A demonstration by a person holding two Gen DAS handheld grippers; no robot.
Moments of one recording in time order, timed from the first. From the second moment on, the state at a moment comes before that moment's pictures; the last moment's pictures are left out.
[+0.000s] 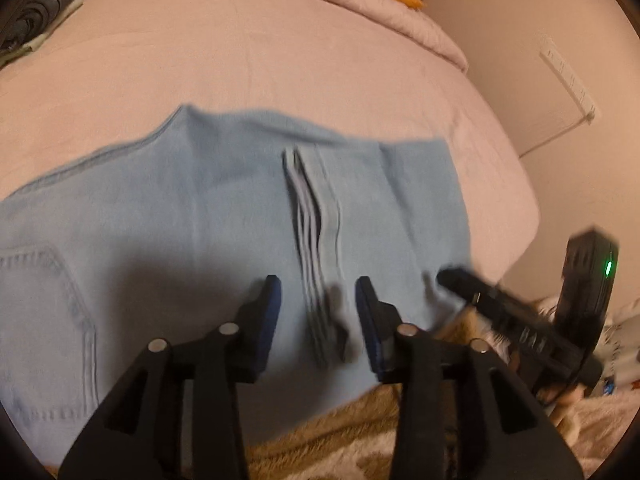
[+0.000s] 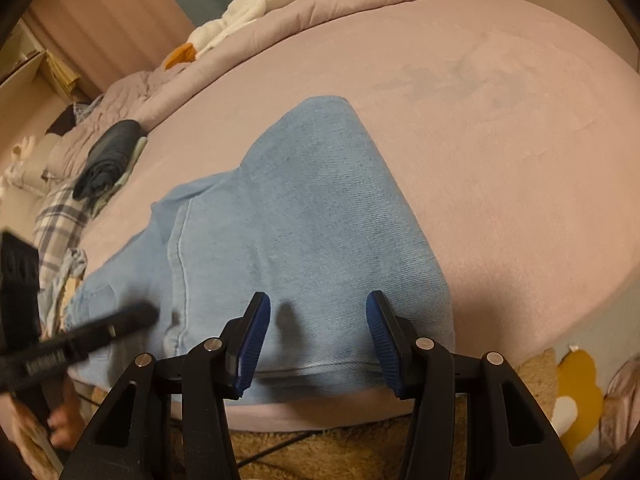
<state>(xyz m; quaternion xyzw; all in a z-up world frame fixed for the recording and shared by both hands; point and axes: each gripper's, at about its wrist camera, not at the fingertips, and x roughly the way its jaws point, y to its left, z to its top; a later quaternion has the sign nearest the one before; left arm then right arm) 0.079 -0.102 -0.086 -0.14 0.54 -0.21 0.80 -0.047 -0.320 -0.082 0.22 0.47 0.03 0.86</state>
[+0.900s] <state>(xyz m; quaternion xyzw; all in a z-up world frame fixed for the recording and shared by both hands) 0.072 -0.119 -0.049 -0.12 0.48 -0.20 0.85 -0.058 -0.329 -0.057 0.20 0.43 0.01 0.88</state>
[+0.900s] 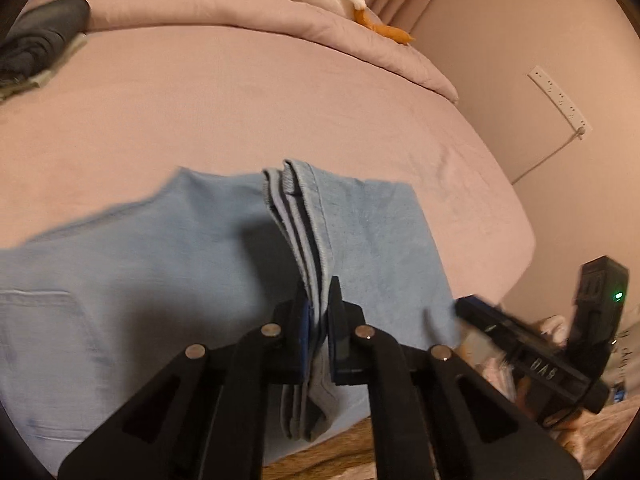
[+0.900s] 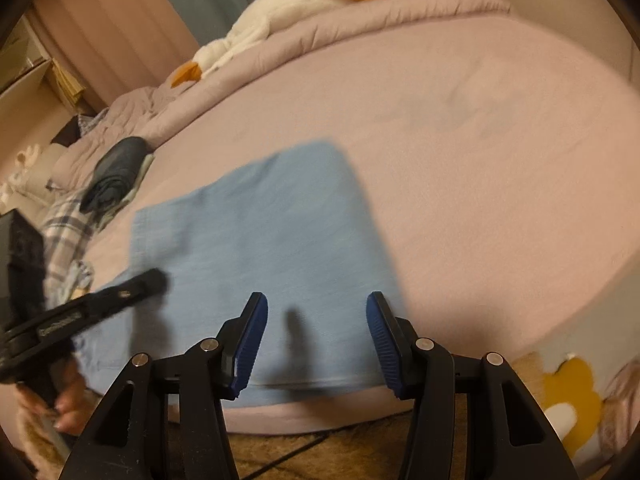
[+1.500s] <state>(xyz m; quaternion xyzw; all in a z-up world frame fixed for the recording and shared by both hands) 0.085 -0.125 -0.101 -0.08 0.52 -0.13 0.84 -0.043 -0.316 -0.084 0.17 0.47 0.00 0.87</state>
